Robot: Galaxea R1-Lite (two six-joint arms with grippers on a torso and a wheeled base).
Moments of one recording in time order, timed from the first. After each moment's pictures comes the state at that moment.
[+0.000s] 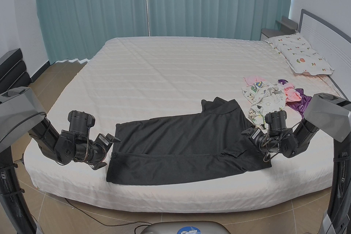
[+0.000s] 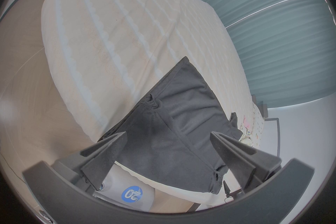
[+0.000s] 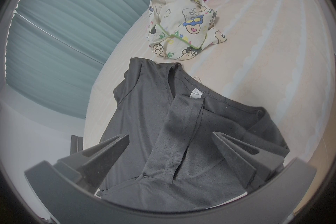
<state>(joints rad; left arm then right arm) -0.15 2.10 -0.79 -0.49 -0.13 -1.09 0.18 2.37 -0.98 -0.69 -0.02 0.93</state>
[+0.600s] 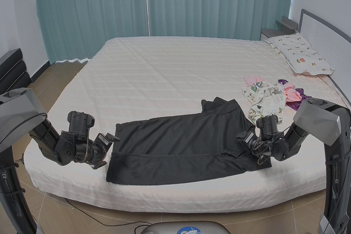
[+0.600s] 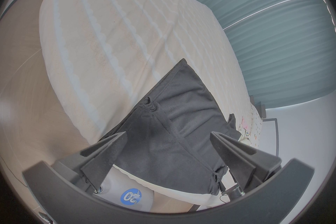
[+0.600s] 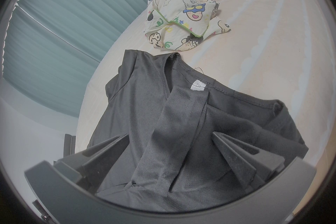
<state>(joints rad) -0.14 2.11 -0.78 -0.53 -0.13 -1.08 0.21 2.45 -1.05 -0.70 -0.05 0.93</state>
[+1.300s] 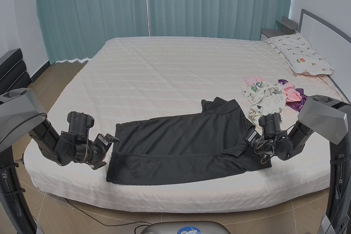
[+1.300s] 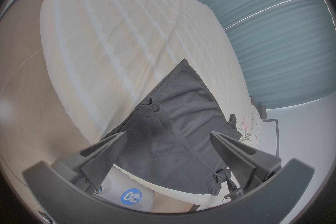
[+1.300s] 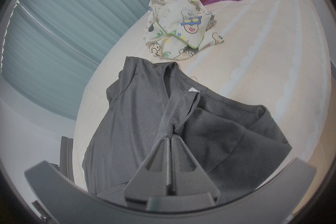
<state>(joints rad) -0.14 2.11 -0.77 -0.53 -0.13 -1.09 0.22 2.36 -0.97 -0.68 -0.11 0.93</state>
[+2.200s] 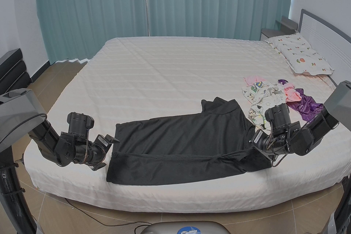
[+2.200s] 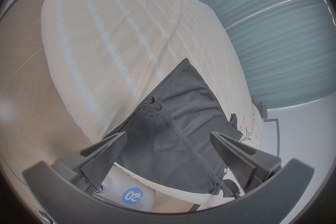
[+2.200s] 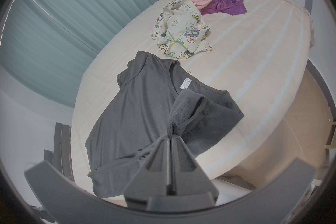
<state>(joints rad) -0.14 2.11 -0.76 -0.53 -0.13 -1.09 0.31 2.06 -0.83 -0.39 -0.16 0.90</state>
